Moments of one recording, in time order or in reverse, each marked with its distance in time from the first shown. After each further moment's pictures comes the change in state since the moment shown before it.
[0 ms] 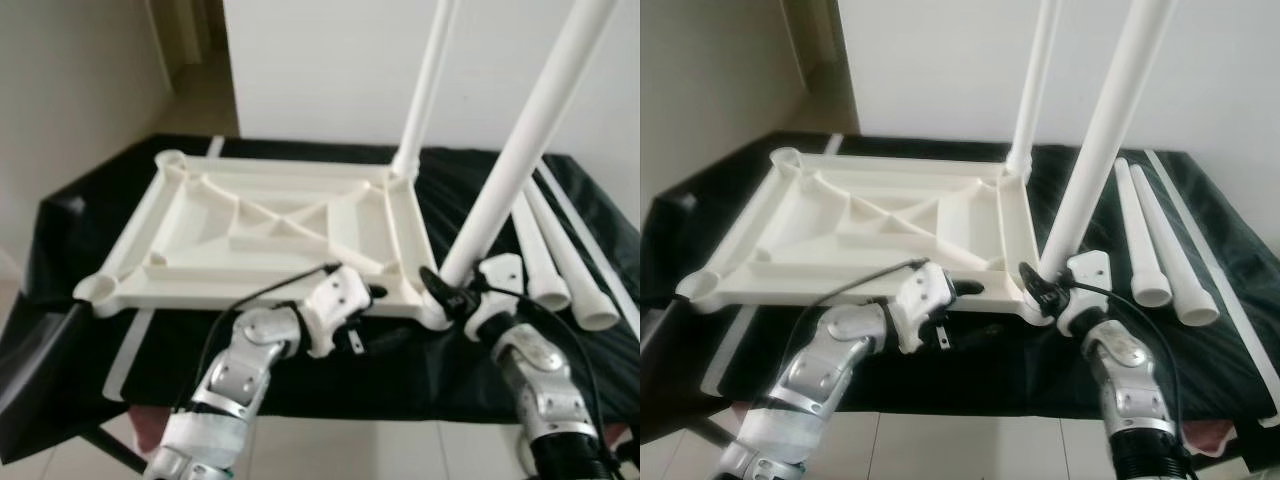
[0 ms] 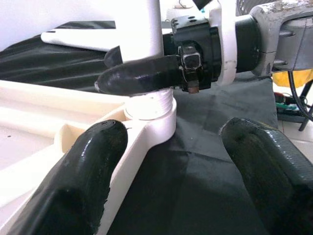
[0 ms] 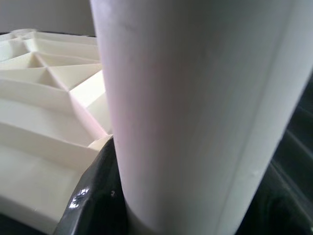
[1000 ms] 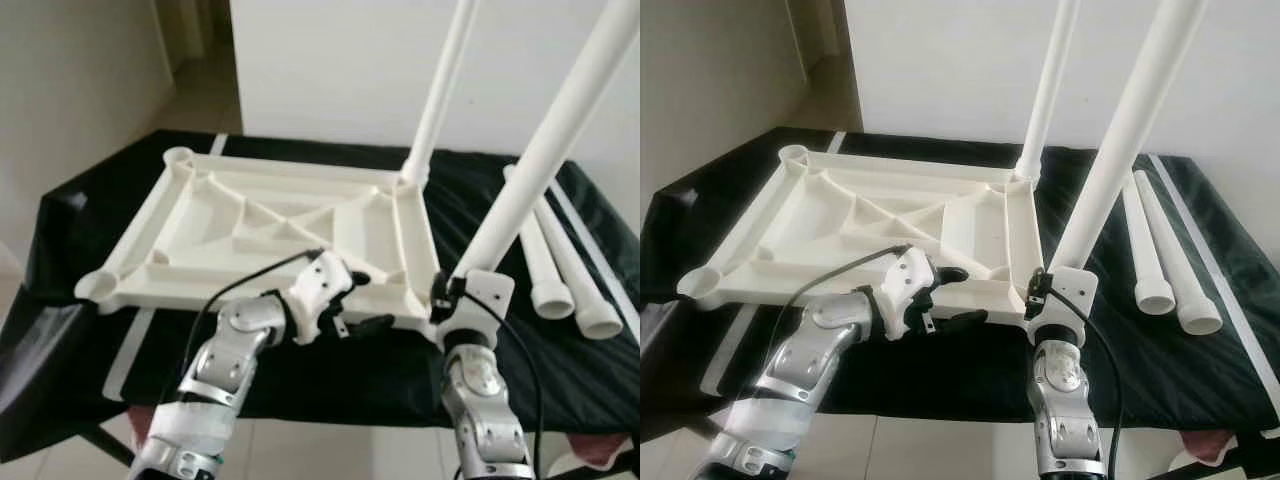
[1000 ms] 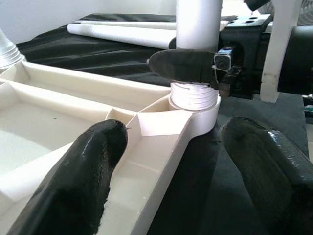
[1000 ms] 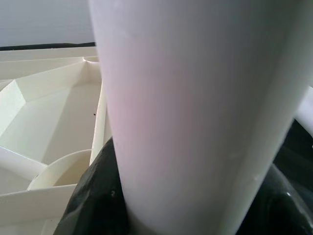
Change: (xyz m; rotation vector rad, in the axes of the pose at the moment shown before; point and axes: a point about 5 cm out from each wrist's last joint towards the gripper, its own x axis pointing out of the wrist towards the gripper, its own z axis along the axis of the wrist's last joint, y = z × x) left arm -0.012 0.017 0.000 -0.005 0.023 0.045; right arm -0.013 0.042 0.005 0.104 0.018 -0.599
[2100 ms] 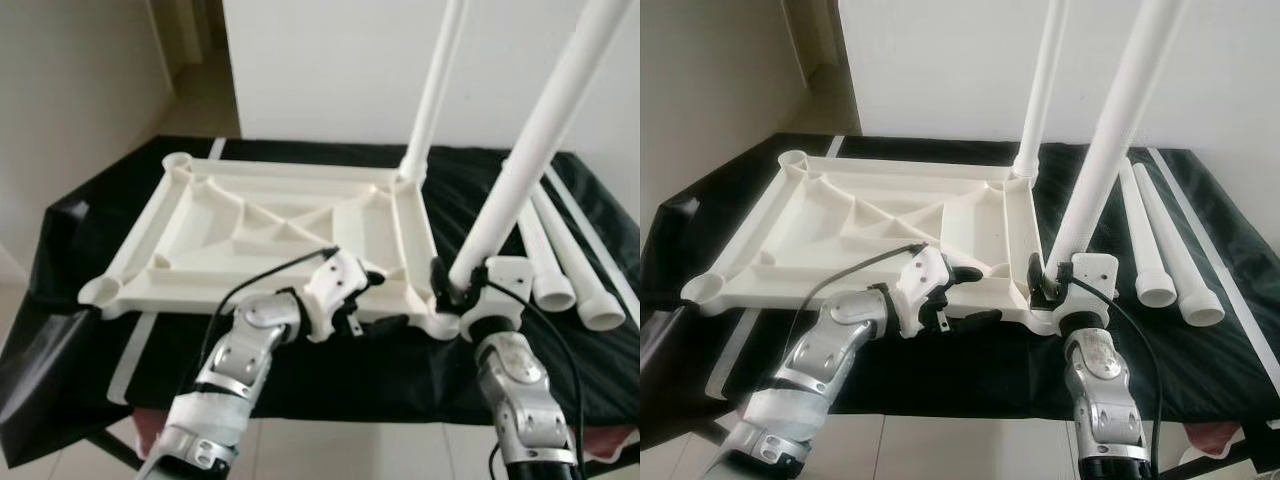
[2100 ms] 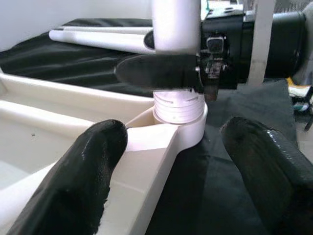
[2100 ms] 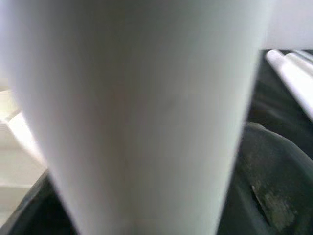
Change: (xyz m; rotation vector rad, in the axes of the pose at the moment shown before) left arm 0.020 -0.003 0.002 0.023 -0.021 -0.048; right arm 0.018 -0.020 0.010 -0.040 -0.030 0.288
